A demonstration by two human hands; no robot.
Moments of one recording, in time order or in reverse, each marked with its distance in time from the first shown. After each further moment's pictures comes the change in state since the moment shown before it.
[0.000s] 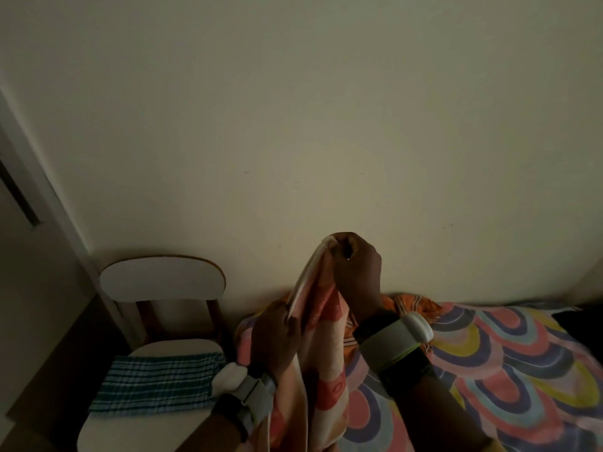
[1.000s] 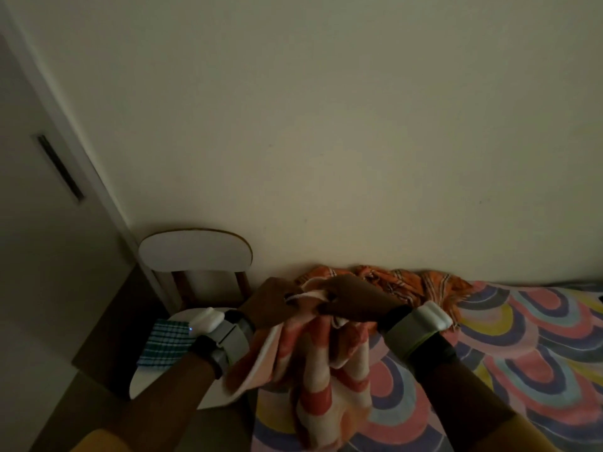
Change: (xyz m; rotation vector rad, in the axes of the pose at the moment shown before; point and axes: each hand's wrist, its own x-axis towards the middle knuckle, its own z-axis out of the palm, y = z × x) left_hand 0.021 -0.033 -0.062 0.022 -0.549 0.157; right_hand -0.039 0.045 0.015 -0.352 -1.036 -0.316
